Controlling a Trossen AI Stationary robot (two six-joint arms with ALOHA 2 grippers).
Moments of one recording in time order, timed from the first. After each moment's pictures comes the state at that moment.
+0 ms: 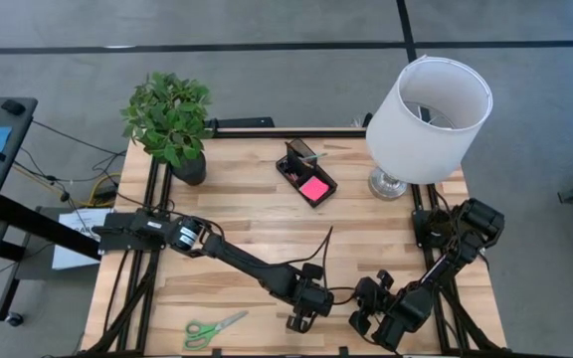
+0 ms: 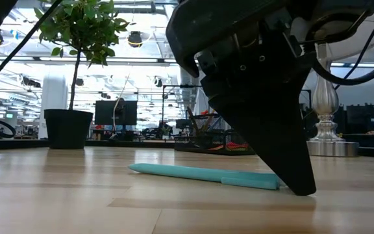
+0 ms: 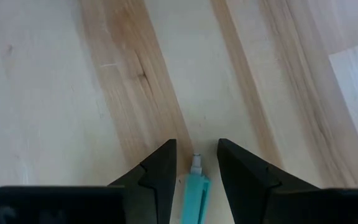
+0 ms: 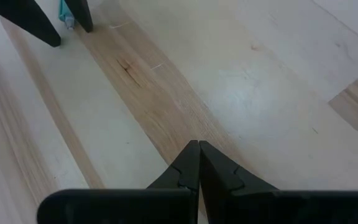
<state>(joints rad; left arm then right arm) -0.41 2.45 2.01 -0.73 -0.06 -0.07 0.96 1.87 0.97 -0.54 0.57 1.56</state>
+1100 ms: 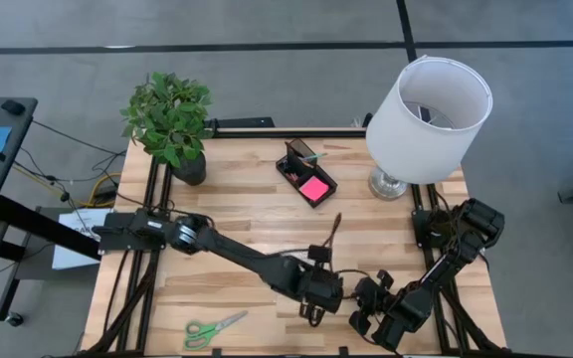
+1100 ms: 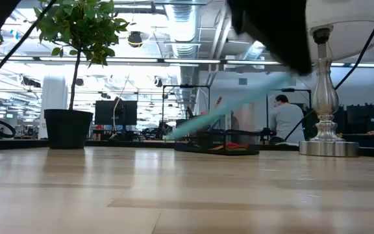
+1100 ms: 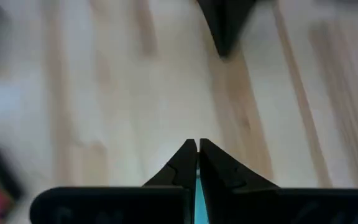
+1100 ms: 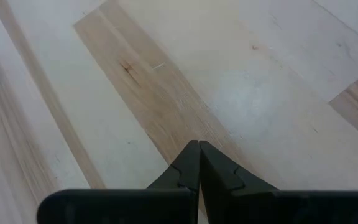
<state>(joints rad) -0.40 2.45 2.35 -0.99 -0.33 -0.07 0.96 1.87 0.97 -0.53 0.57 1.56</state>
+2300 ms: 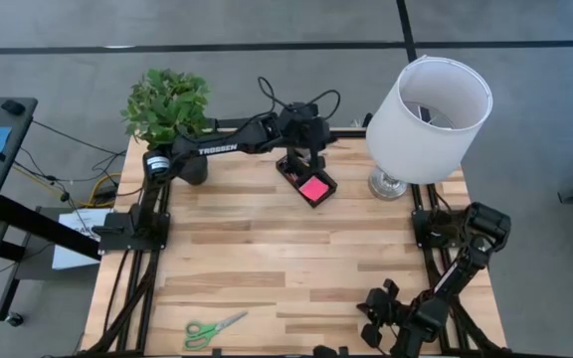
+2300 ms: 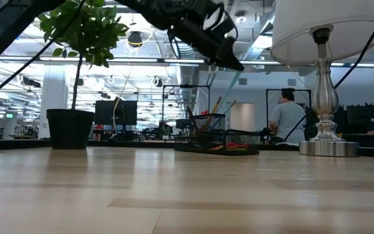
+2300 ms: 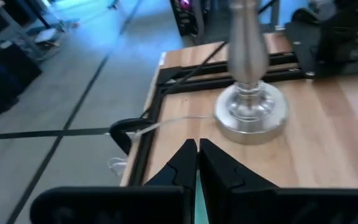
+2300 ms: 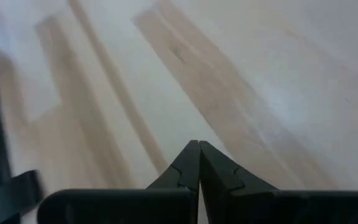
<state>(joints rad) 0.37 2.06 1.82 -0.16 0.09 0.36 1.09 1.87 0.97 -0.48 0.69 1.62</state>
